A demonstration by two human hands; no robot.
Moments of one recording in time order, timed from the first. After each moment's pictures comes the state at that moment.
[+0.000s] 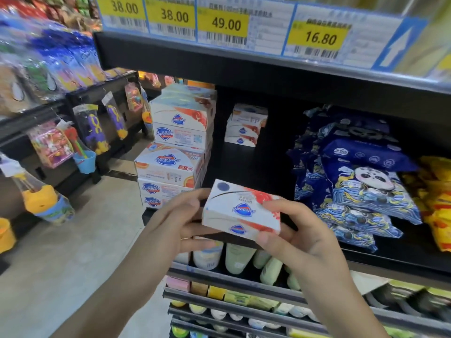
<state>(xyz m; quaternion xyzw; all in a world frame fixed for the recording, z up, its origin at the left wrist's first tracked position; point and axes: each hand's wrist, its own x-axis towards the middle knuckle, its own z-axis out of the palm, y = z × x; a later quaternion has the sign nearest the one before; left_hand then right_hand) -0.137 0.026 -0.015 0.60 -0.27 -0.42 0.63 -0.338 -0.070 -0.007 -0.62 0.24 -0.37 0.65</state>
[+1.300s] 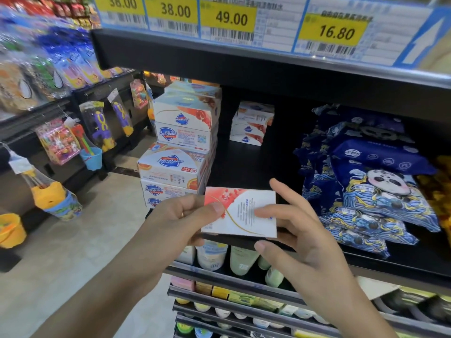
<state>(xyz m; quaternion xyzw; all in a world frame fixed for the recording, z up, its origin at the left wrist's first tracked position) -0.137 0.025 0.003 0.66 -0.32 -0.42 0.53 -0.336 -0.078 -0.007 -0.77 0.22 -0.31 0.51</state>
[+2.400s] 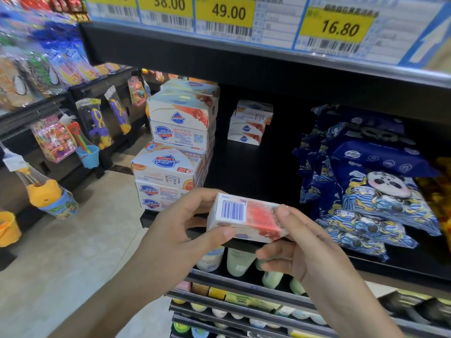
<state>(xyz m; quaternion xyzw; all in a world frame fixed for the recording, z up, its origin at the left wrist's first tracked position) -0.146 0.027 -0.005 0.64 -0.49 -0.27 0.52 -0.332 -0.081 0.012 -0.57 0.35 -0.26 0.70</state>
